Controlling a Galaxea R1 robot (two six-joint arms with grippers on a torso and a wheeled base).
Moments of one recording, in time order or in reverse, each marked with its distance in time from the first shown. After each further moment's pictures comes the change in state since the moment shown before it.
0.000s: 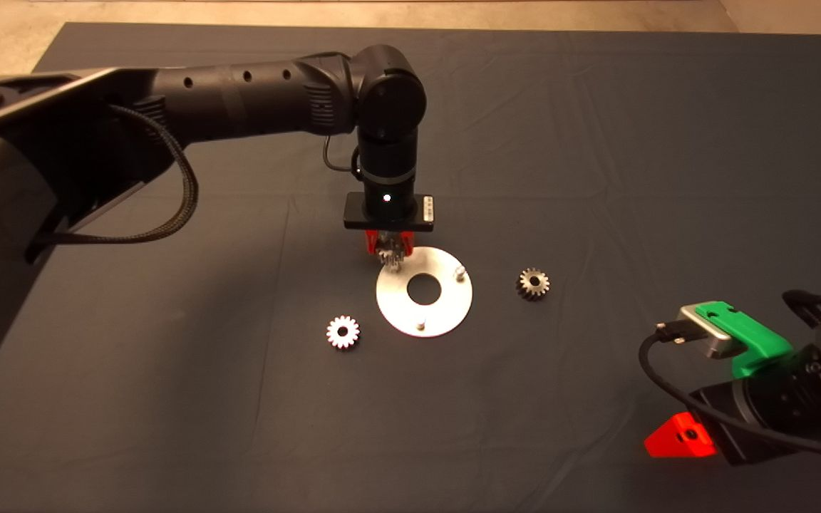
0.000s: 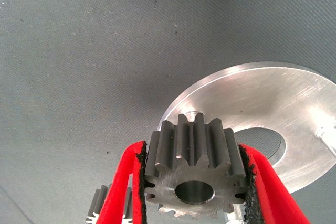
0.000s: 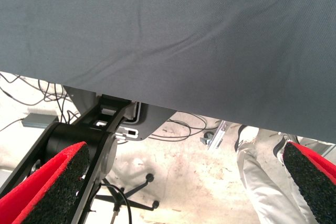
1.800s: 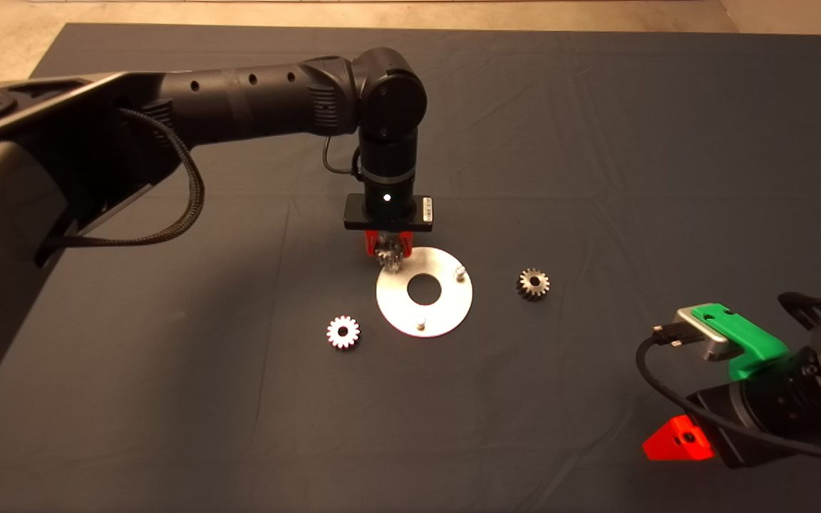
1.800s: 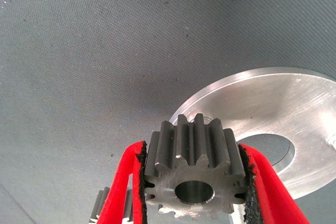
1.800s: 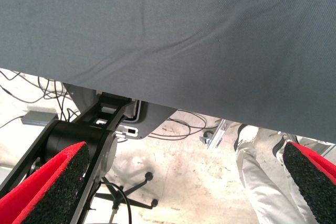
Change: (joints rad) left arm 0.011 0.008 -0.034 -0.011 0.007 0.019; right arm -0.006 0.009 0.000 0.000 0.000 0.000
